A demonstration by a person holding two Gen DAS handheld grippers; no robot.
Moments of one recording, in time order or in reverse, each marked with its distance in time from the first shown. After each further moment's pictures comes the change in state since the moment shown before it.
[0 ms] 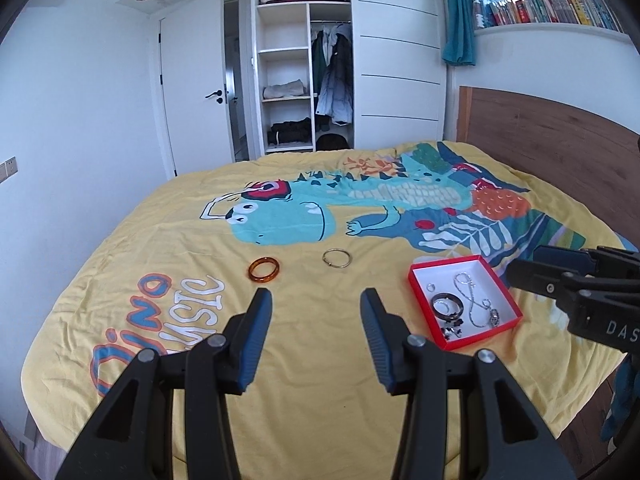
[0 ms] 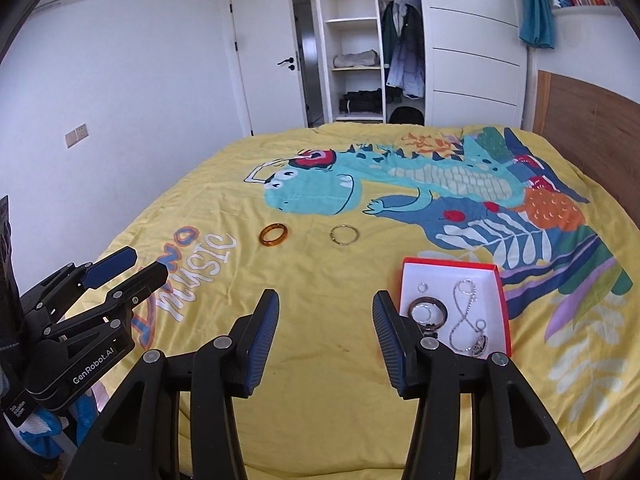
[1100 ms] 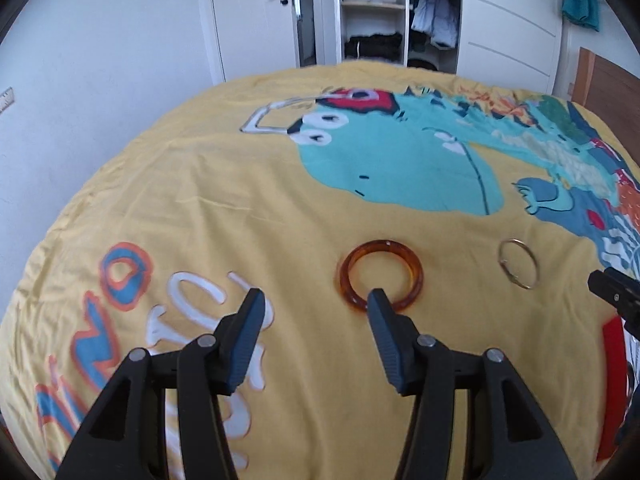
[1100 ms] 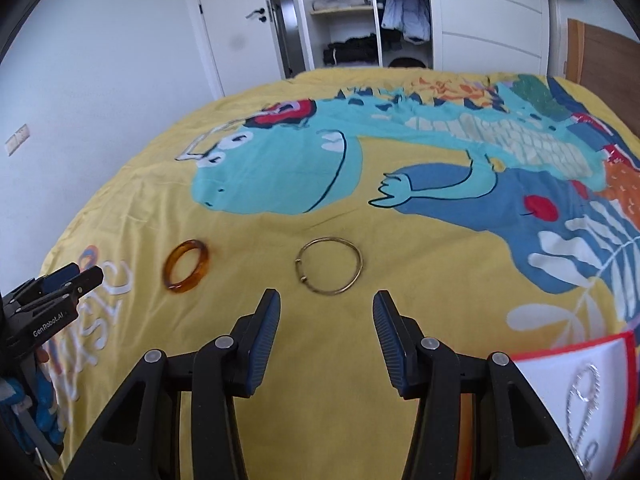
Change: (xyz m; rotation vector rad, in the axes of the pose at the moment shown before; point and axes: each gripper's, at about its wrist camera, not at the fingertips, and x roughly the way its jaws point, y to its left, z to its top) left arm 0.376 0.156 0.003 -0.148 0.296 0.189; right arm 0.370 -0.047 0.061 0.076 0.138 -0.022
